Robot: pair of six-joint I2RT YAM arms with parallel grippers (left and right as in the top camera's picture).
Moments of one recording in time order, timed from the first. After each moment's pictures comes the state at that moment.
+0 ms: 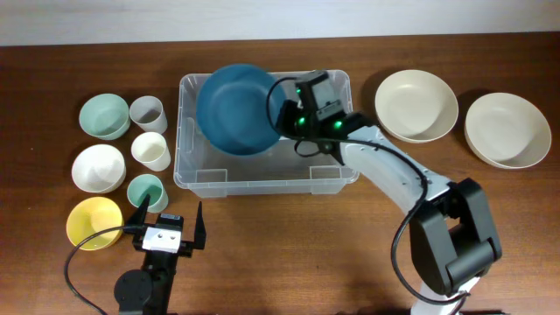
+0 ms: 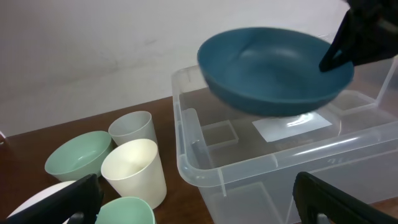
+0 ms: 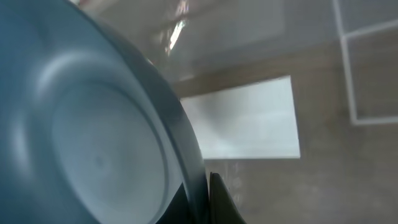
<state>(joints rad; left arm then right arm) 0.00 0.01 0.02 -0.07 0.11 0.20 0.48 1.91 1.40 -0.29 -0.16 0.76</state>
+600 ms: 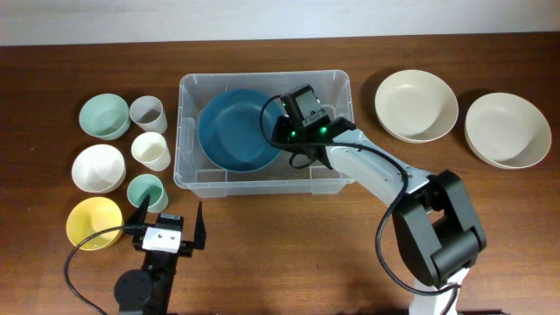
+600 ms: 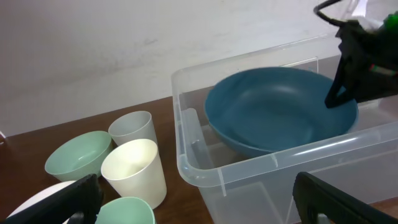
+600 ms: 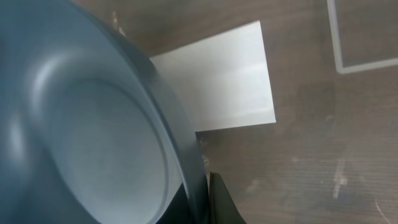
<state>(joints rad) 0.00 0.01 0.02 -0.07 0.11 0.20 0.52 1.99 1.40 -0.37 -0.09 0.78</state>
